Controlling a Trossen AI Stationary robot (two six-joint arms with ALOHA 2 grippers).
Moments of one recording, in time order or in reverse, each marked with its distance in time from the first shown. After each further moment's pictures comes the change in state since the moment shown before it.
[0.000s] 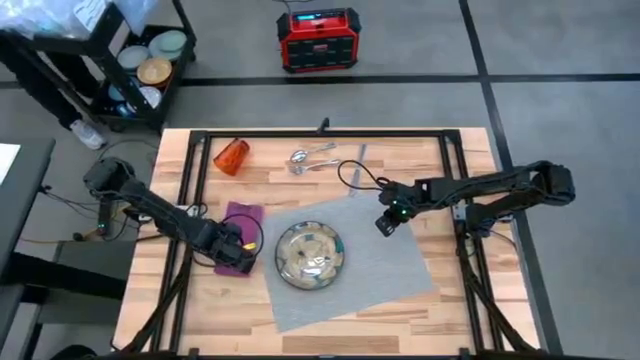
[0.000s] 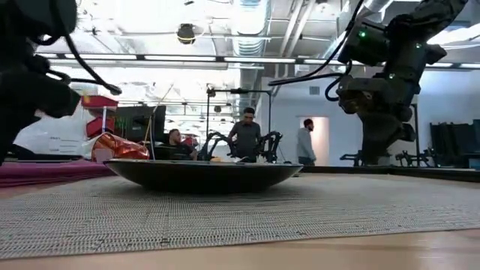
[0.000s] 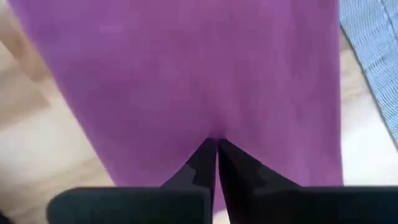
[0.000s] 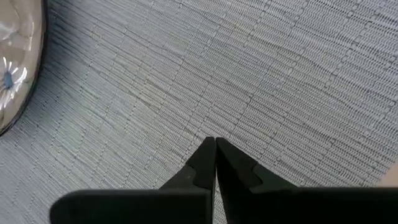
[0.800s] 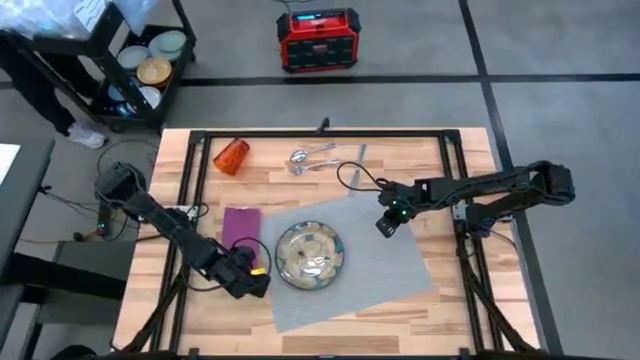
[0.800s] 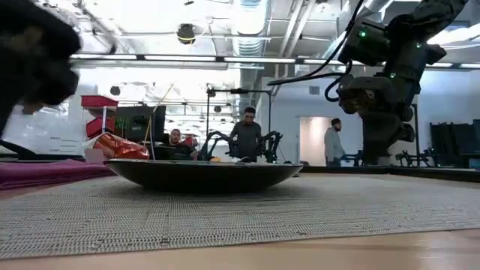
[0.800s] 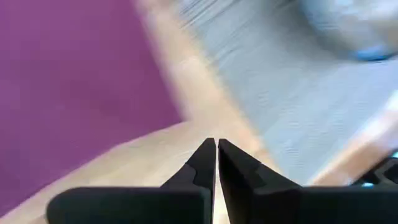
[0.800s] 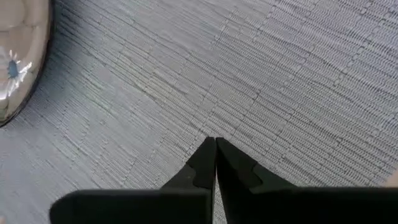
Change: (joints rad) left arm -0.134 0.124 0.158 0.262 -0.164 -0.114; right arm 0.000 0.000 0.000 0.000 -0.022 -0.026
